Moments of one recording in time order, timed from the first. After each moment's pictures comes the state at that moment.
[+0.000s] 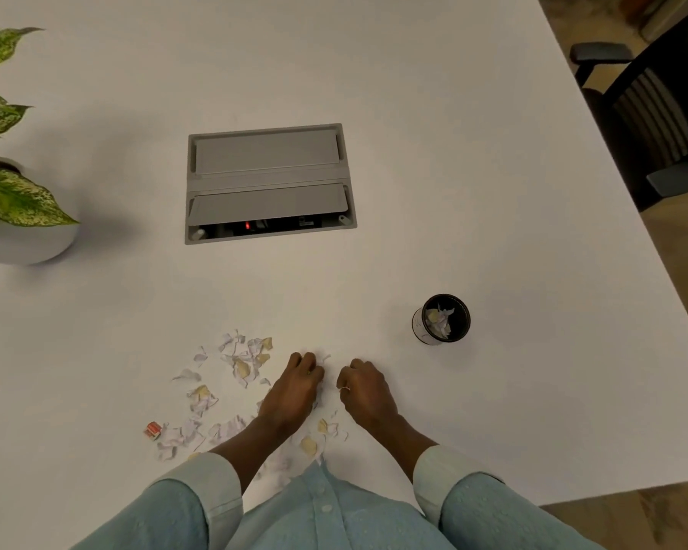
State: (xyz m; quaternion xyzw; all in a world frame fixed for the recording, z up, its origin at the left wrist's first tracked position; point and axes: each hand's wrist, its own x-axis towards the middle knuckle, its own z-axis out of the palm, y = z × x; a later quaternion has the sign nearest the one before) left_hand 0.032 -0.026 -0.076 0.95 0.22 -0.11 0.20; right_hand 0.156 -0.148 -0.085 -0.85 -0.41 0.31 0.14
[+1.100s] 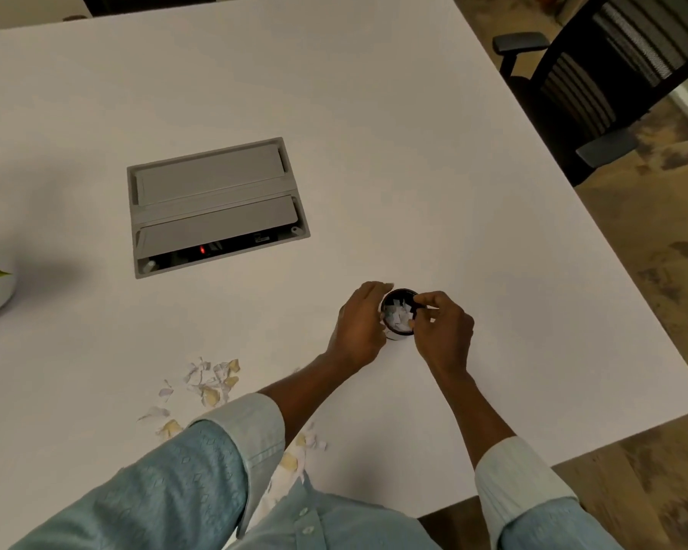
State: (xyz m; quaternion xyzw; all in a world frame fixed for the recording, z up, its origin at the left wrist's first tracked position) left_hand 0.220 -0.070 -0.003 0.87 0.17 0.03 0.46; right_hand 0.295 -0.206 0.006 -0.91 -0.07 0.07 0.39
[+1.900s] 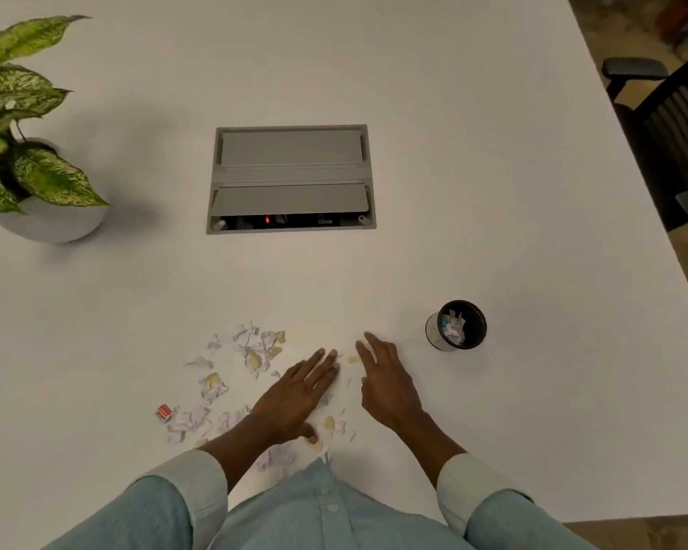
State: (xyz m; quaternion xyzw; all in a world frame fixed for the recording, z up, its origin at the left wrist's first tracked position) left_hand -0.002 -0.013 -0.092 0.95 0.09 -0.23 0.18; right_hand 0.176 -0.156 -0.080 -0.83 -0.47 0.27 0.07
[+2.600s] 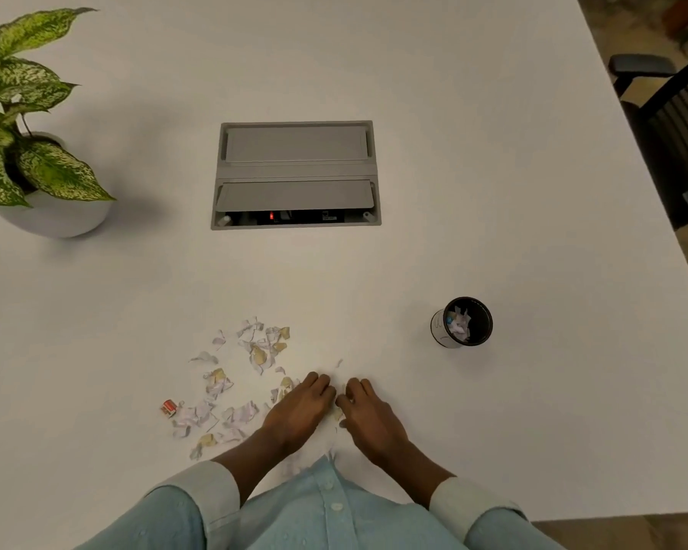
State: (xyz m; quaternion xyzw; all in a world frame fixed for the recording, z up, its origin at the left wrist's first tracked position) left_hand -0.008 -0.042 -0.079 0.97 0.13 -0.13 0.16; right_hand 0.116 -0.172 -0.086 -0.76 -0.57 0.31 0.00
